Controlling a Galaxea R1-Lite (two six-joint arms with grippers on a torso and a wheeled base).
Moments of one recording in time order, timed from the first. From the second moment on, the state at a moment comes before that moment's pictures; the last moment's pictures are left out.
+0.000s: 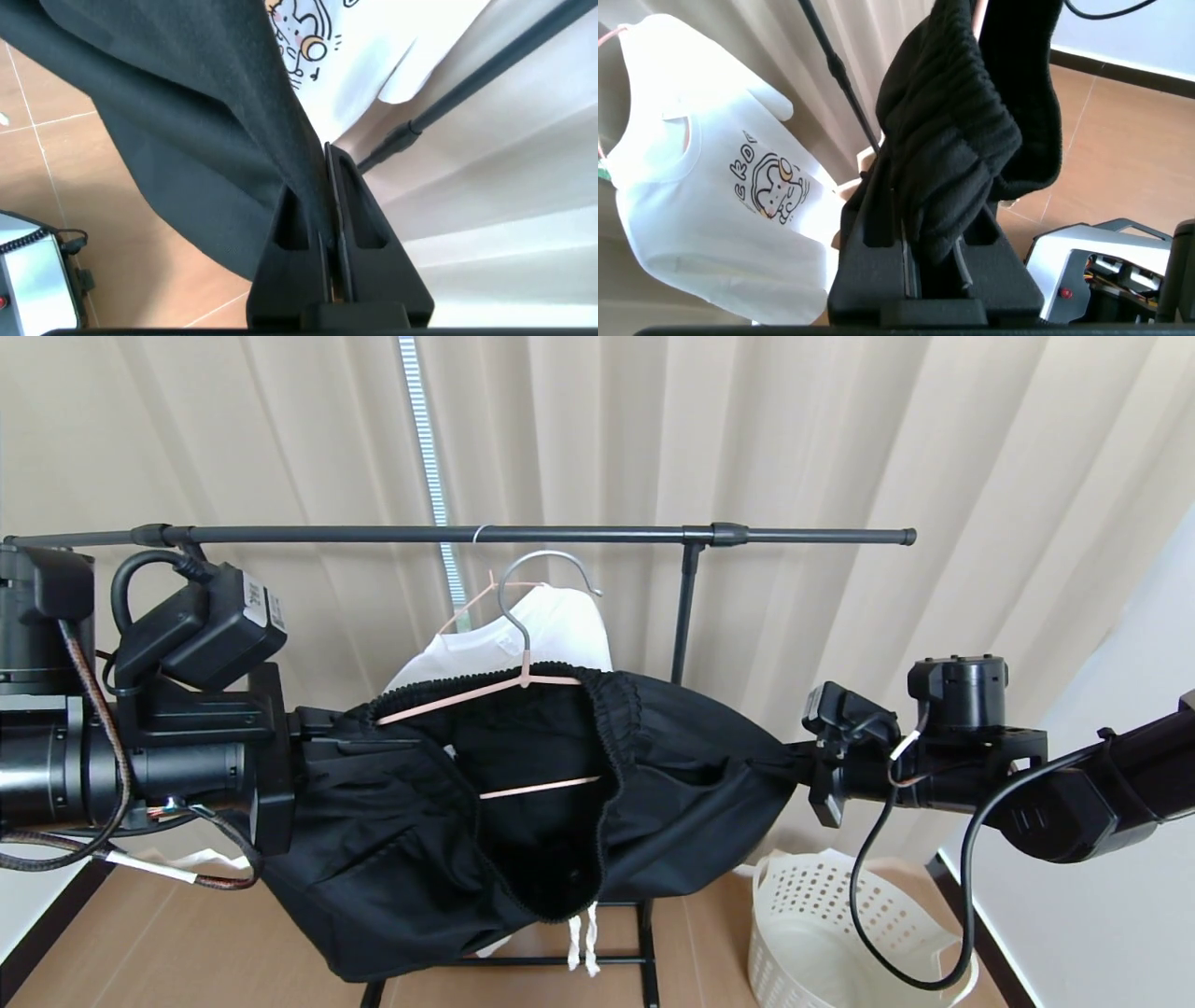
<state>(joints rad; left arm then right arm) -0.21 1.39 -0.85 -0.08 -0.68 0.58 0.19 1.98 -0.86 -0.61 0.61 -0.66</state>
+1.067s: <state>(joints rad) -0.16 1.41 -0.85 -0.13 -0.68 0.47 0.20 1.93 -0.82 -0.62 0.60 -0.63</state>
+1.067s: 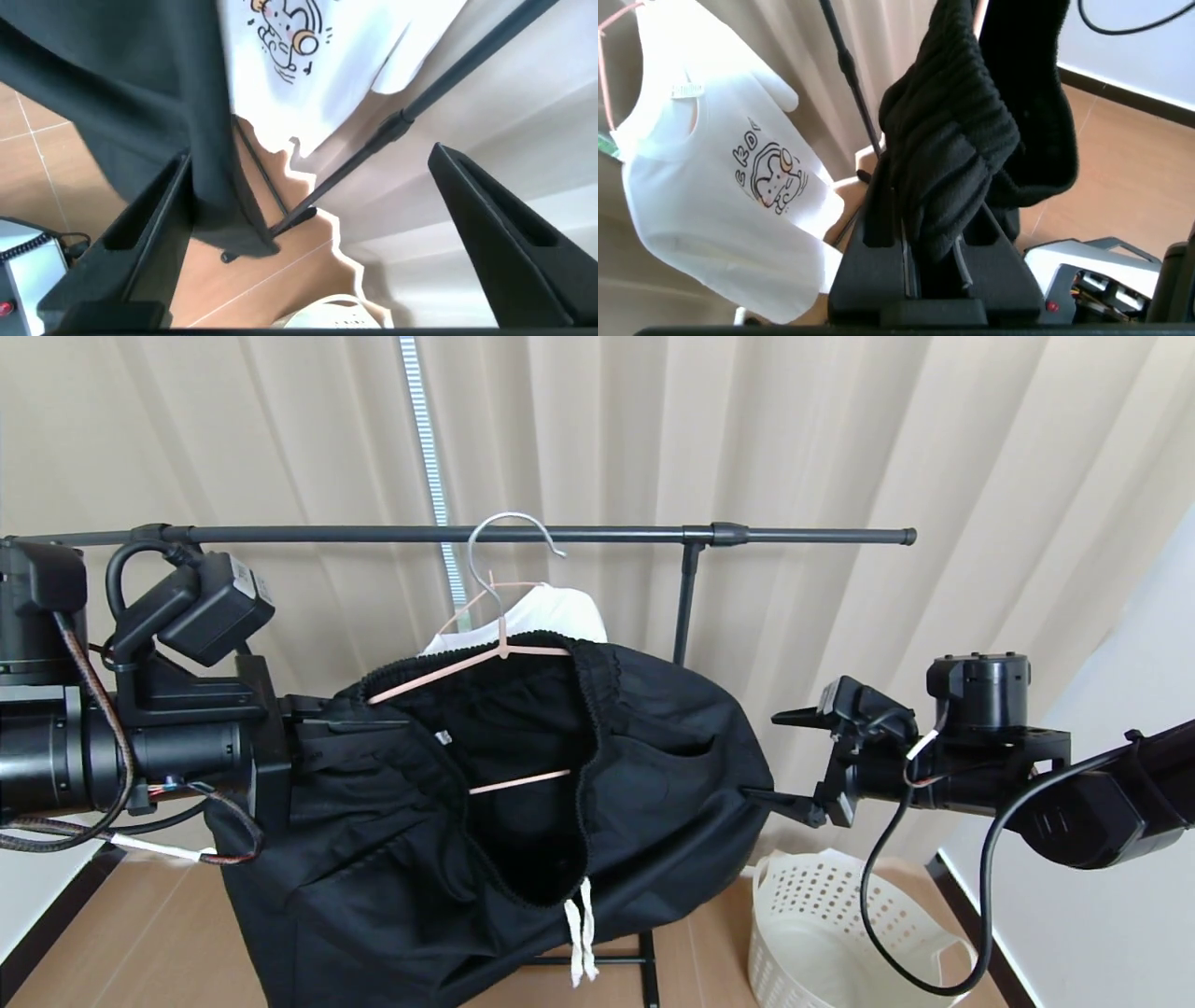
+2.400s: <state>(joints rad) -0.33 1.80 -1.20 -0.14 -0.05 -0.08 0.42 1.65 -0.80 -0.62 0.40 -0.24</state>
